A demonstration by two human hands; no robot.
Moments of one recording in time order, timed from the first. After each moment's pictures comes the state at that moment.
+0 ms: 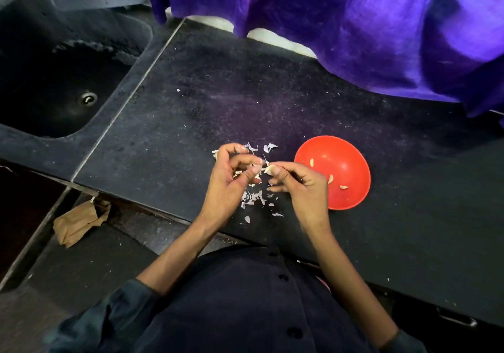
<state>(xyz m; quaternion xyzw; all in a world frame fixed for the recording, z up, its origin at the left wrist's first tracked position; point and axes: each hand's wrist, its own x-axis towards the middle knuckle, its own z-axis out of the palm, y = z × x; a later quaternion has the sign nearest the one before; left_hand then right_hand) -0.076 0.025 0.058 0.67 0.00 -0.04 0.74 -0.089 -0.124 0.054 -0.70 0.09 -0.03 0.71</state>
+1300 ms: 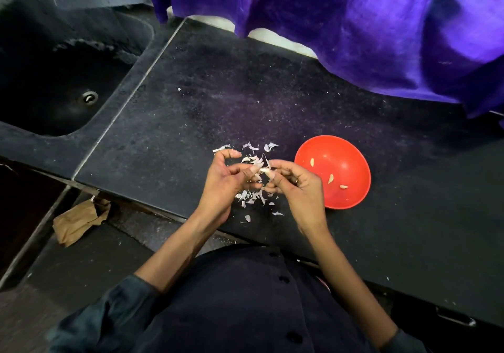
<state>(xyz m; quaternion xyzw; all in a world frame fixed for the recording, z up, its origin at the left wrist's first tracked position) -0.073 0.027 0.058 0.54 0.11 -0.12 0.82 -0.091 -0.121 0.045 -0.70 0.09 0.01 0.71</state>
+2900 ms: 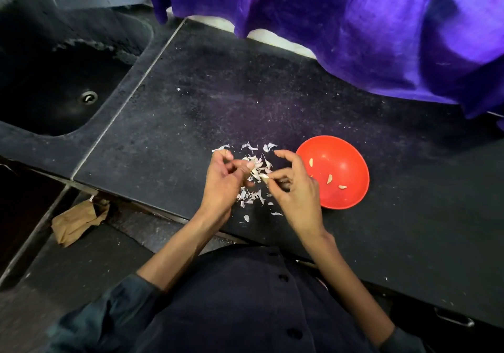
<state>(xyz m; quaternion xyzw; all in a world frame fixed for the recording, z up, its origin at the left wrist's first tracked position) -0.071 0.021 0.052 0.63 0.13 -0.07 0.76 -0.097 -0.121 0.053 -0.86 0.01 -0.04 0.51</state>
